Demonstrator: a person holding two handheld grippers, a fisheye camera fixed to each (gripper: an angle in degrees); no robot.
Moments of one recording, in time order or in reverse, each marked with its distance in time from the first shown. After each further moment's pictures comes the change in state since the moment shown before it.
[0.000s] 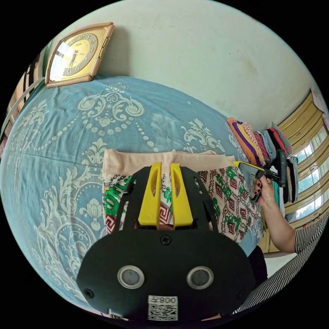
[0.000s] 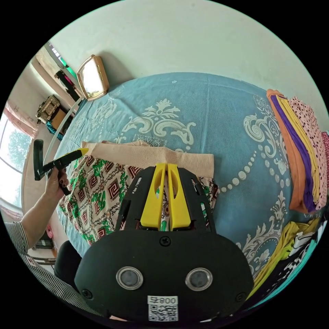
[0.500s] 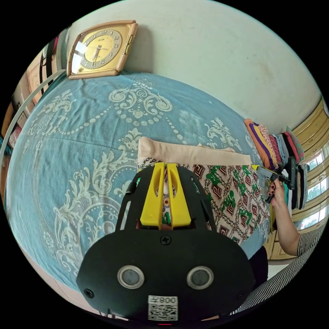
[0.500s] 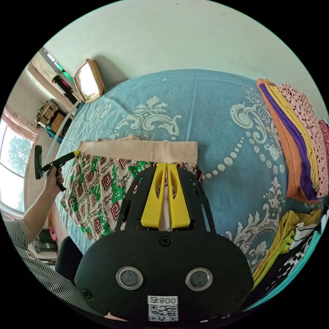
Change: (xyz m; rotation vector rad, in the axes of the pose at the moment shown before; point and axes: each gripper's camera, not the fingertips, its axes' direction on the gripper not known) left arm -0.066 0.050 -0.013 -0.032 -0.104 -0.073; right arm 0.034 0.041 -0.046 -0.021 -0.019 0.043
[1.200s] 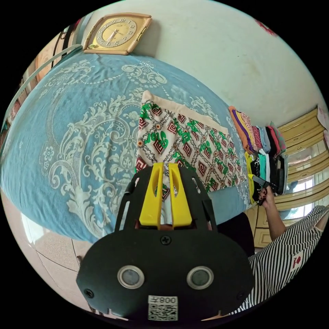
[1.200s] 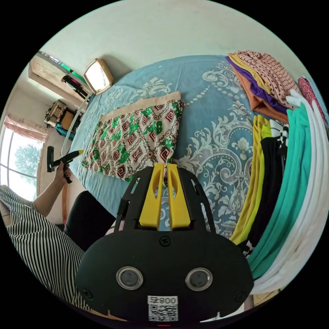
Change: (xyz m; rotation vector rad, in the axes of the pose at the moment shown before) left arm -0.030 0.185 -0.018 -0.115 0.106 -0.082; right arm 0.044 0.177 -0.174 -0.097 -0.087 0.078
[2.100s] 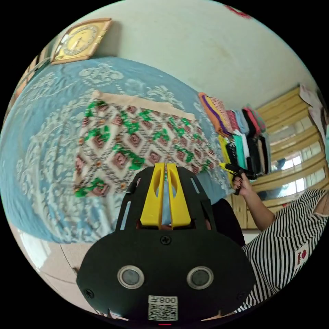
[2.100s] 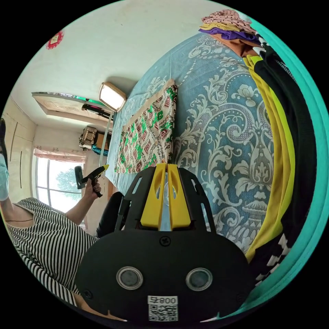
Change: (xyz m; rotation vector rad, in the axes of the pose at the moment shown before) left arm 0.121 0.121 0.167 -0.036 0.177 0.202; right arm 0.095 0.044 -0.080 0.030 -0.408 0.159
